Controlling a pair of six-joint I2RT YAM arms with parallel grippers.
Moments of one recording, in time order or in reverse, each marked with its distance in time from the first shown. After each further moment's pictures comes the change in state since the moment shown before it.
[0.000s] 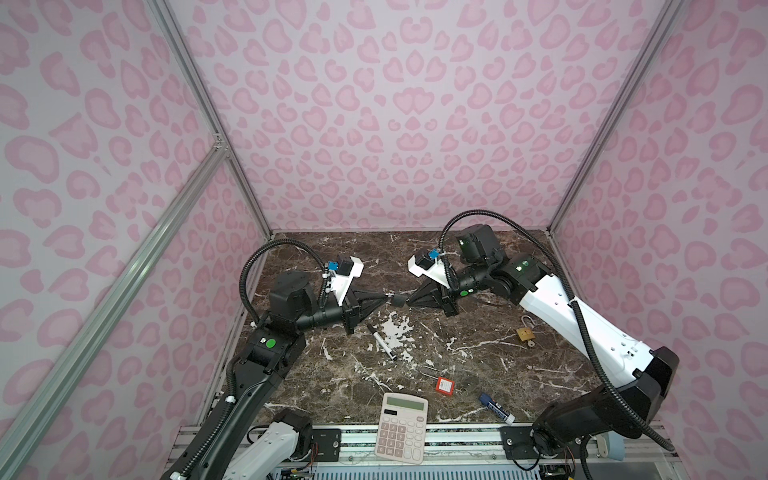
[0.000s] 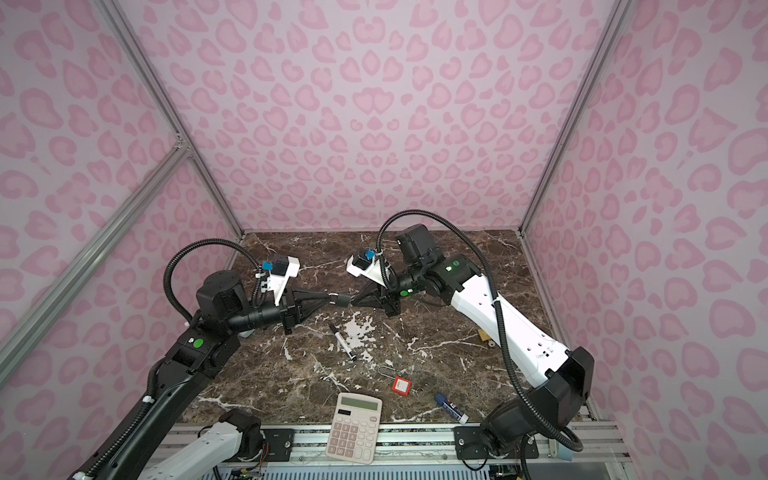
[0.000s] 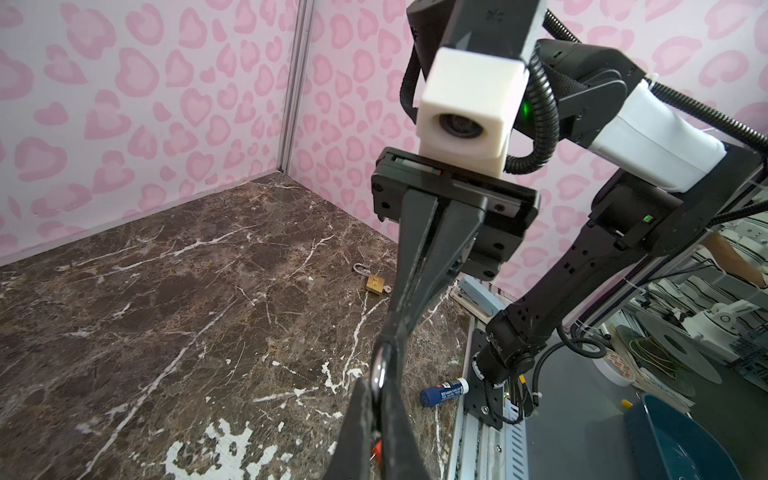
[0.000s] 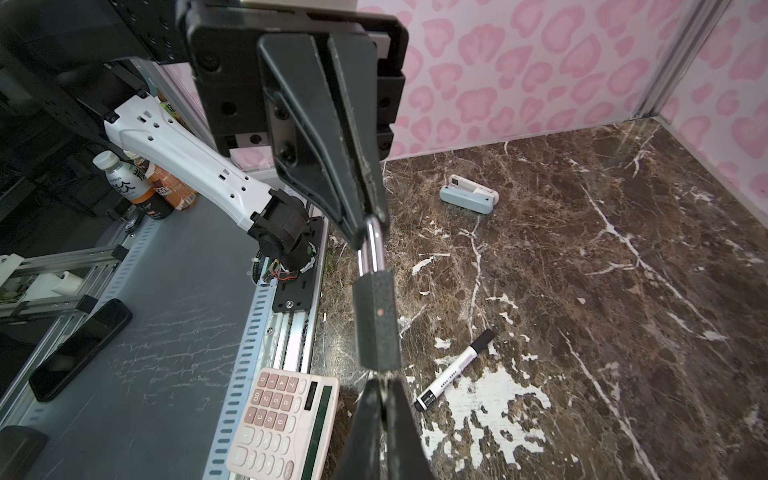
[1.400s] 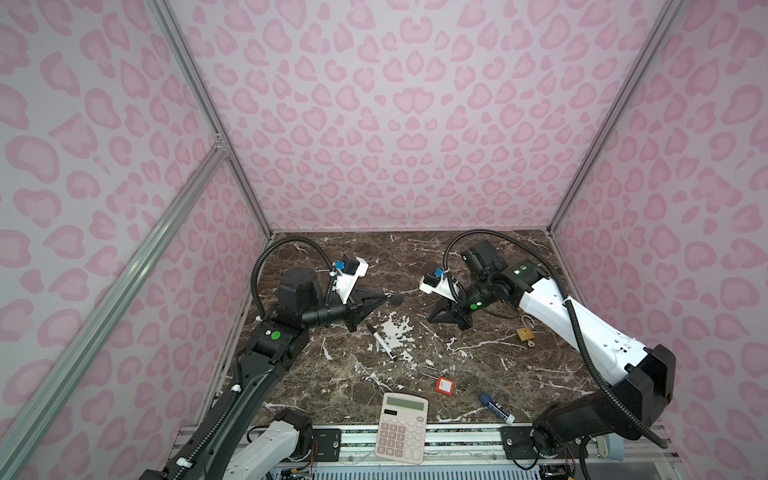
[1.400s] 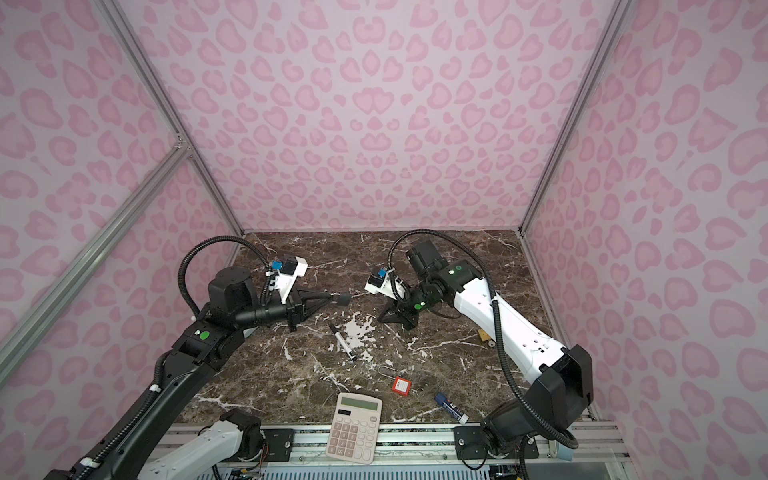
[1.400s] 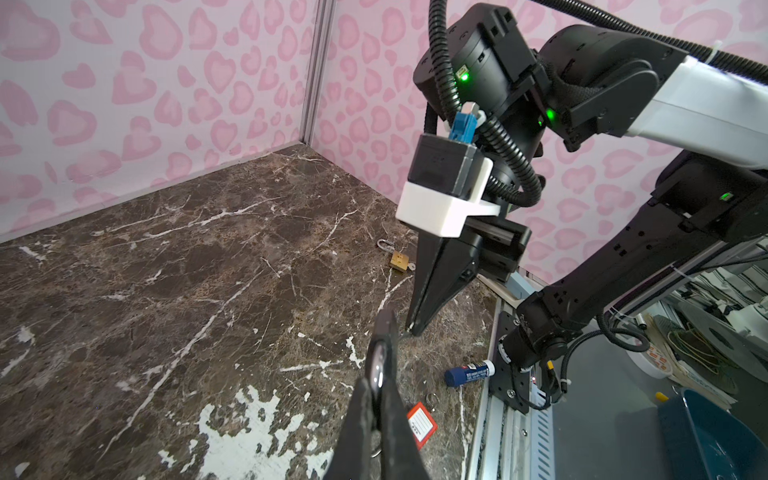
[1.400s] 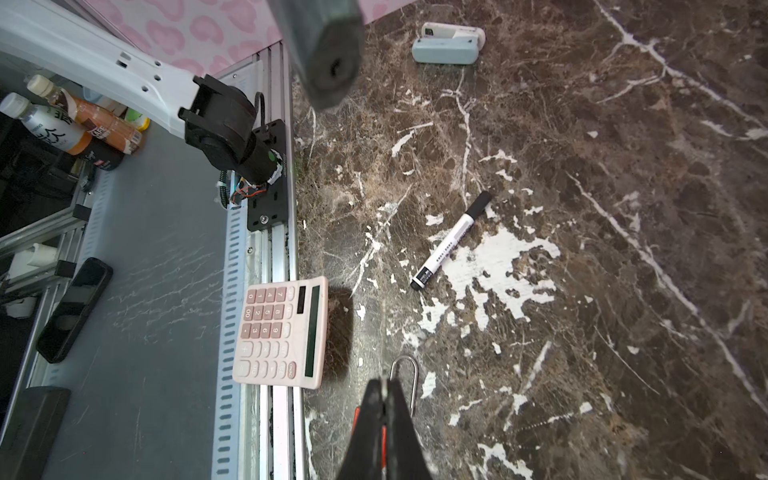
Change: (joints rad) left arm 0.001 0.068 0.019 -0.096 -0.057 0.107; right arm -0.085 -0.034 -0.180 -0.162 0.143 -0.066
